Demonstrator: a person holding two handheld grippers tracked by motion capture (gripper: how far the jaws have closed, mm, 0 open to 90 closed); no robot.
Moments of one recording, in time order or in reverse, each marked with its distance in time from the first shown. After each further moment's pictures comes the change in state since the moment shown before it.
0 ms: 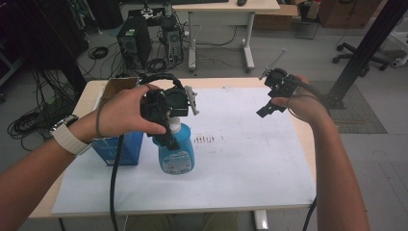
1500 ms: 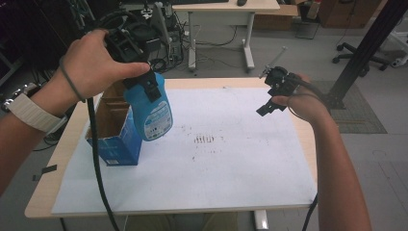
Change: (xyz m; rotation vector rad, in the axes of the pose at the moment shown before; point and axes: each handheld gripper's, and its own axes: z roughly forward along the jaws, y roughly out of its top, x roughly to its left) left arm 0.034 -0.019 -0.102 -0.010 0.177 -0.588; right arm 0.001 0.003 -0.004 -0.013 -0.009 -0.014
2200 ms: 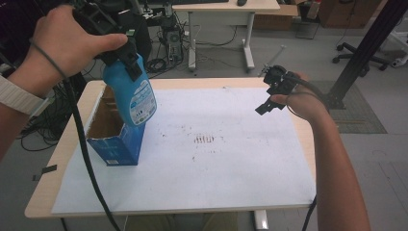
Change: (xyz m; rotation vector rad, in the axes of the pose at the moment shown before) left arm 0.040 -0.010 -0.028 -0.033 0.037 -0.245; right arm -0.001 0.004 0.000 -0.002 0.002 -0.002
